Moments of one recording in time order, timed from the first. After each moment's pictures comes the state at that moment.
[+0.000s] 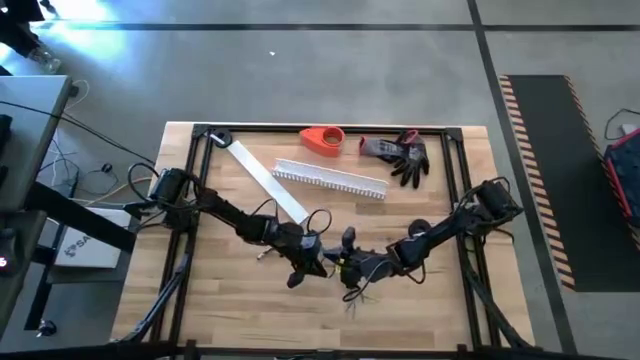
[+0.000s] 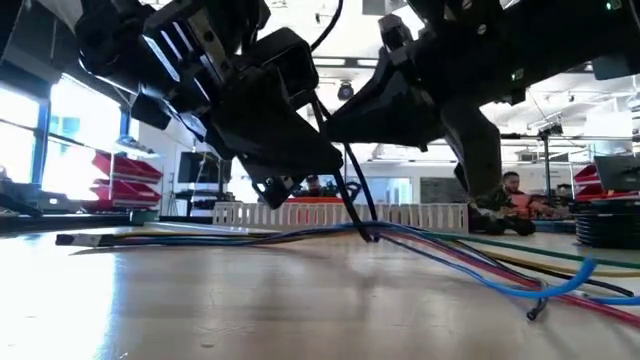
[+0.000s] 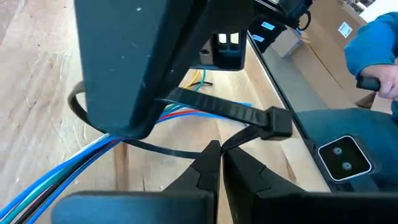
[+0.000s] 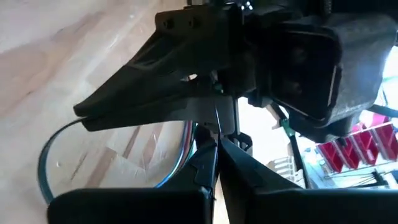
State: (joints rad) left arm -0.23 1.90 0.79 0.65 0.28 -0.41; right arm 0.46 1.89 0.85 0.61 0.64 -0.68
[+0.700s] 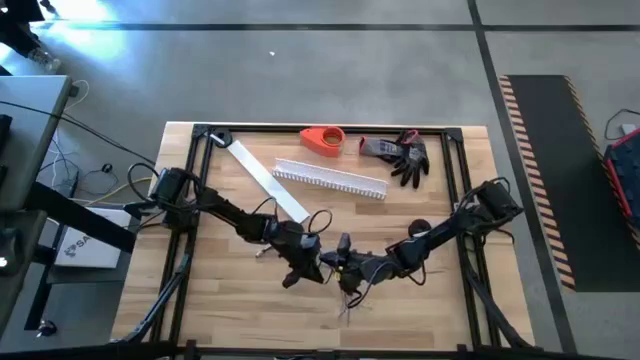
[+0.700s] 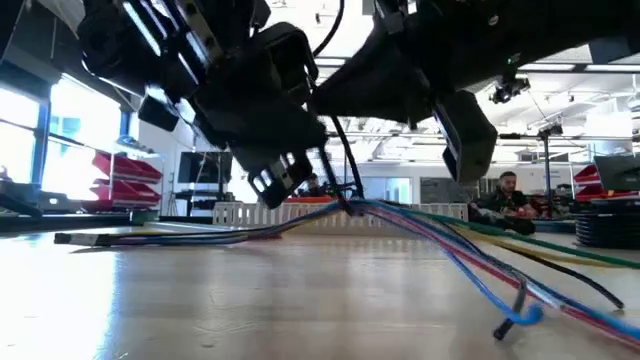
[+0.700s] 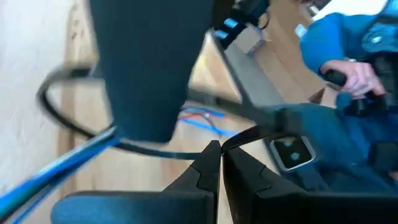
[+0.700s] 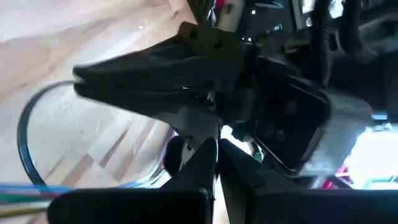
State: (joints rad) left arm -0.21 1.90 0.79 0.72 0.47 -0.48; right arm 0.47 1.89 0.89 0.61 0.61 -0.98
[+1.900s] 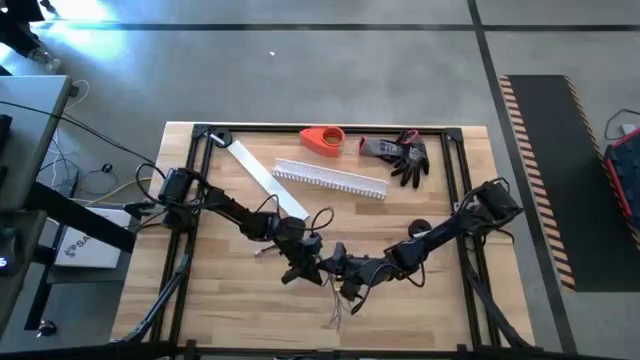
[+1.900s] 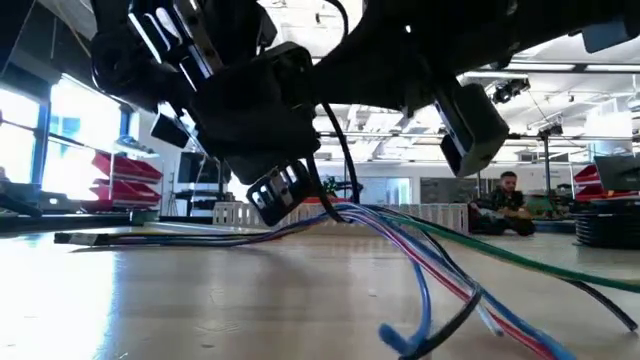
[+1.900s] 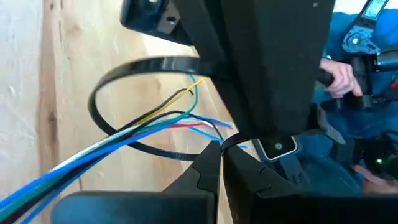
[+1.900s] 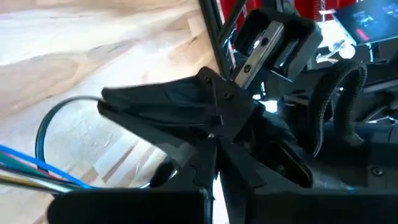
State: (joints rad) left arm -0.18 1.95 0.79 0.75 0.57 -0.52; right arm 0.49 1.89 0.93 0.56 0.52 -1.03
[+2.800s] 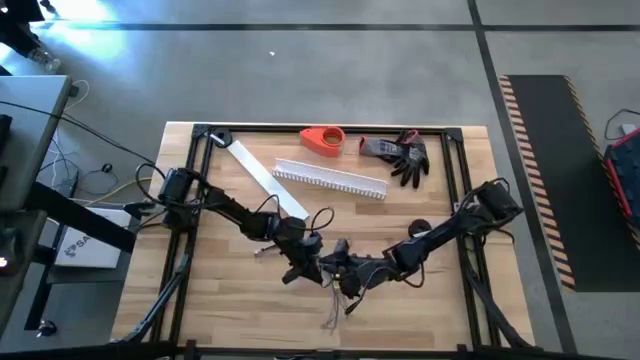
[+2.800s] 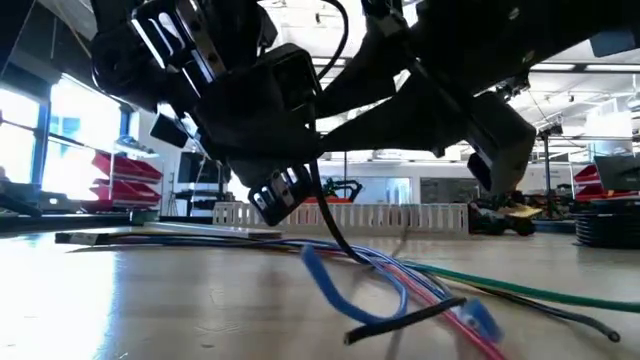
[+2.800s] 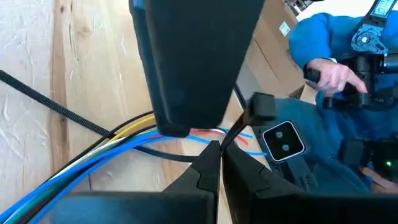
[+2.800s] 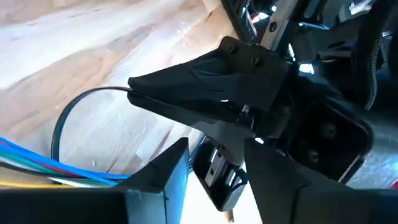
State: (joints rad) left arm -0.18 1.95 0.79 0.74 0.56 -0.52; right arm 0.50 1.88 0.93 0.43 0.59 -0.73
